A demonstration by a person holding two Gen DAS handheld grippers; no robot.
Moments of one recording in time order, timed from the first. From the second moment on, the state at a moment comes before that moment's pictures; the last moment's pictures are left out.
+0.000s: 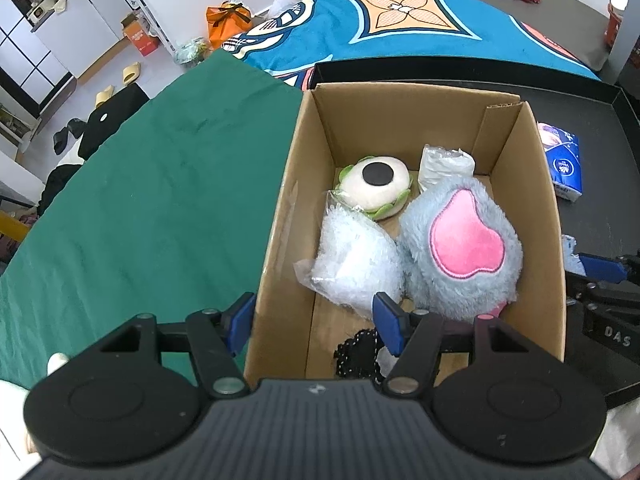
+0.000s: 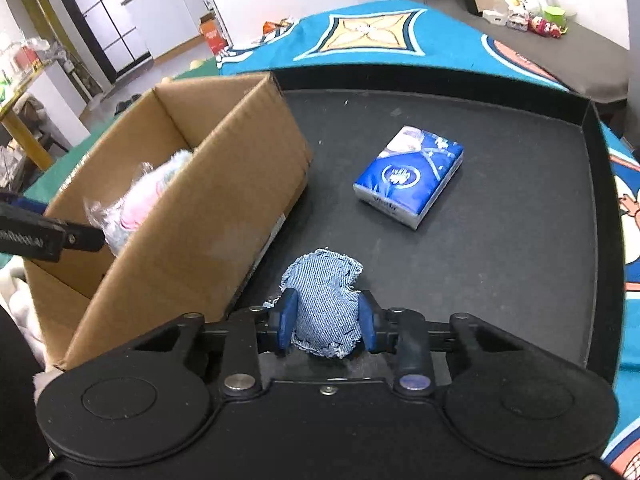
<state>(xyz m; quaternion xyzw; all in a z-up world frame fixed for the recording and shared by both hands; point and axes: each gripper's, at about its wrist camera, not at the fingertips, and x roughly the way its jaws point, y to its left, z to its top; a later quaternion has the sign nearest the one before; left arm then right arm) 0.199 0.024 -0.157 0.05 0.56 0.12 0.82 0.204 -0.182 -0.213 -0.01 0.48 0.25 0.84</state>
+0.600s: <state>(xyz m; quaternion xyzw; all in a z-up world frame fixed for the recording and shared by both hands) 0.186 0.034 -0.148 0.04 0.55 0.12 0.82 0.210 -0.197 -0.164 0.04 0.44 0.25 0.86</state>
